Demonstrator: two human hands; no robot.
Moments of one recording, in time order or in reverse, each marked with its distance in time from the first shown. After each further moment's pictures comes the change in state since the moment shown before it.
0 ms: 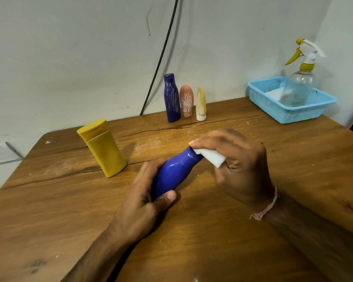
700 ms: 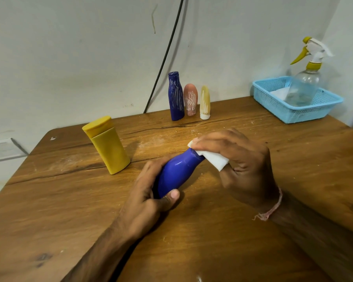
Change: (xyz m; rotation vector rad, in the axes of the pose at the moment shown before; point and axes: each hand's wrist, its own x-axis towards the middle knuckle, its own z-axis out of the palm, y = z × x) left_hand -0.003 0.007 0.000 0.017 0.019 -0.006; right_hand -0.002 0.002 0.003 0.077 -0.034 -0.041
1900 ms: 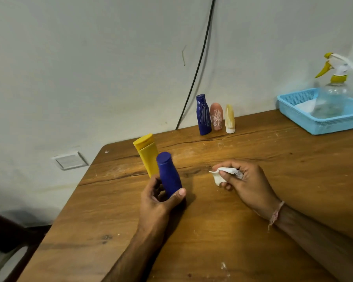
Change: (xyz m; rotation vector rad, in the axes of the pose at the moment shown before) left_hand -0.037 0.013 -0.017 -0.276 0.432 -0.234; right_hand -0.024 -0.002 0.031 0.612 -0.107 0.850
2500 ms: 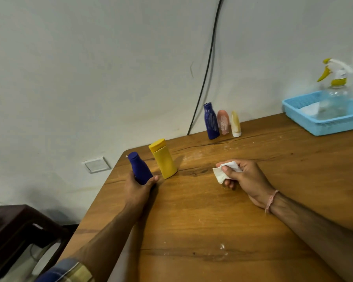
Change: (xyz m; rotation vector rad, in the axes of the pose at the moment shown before) left_hand 0.058 -0.008 -0.084 0.464 0.318 -0.062; right_hand 0.002 -0.004 -0.002 0.219 -0.074 0.167
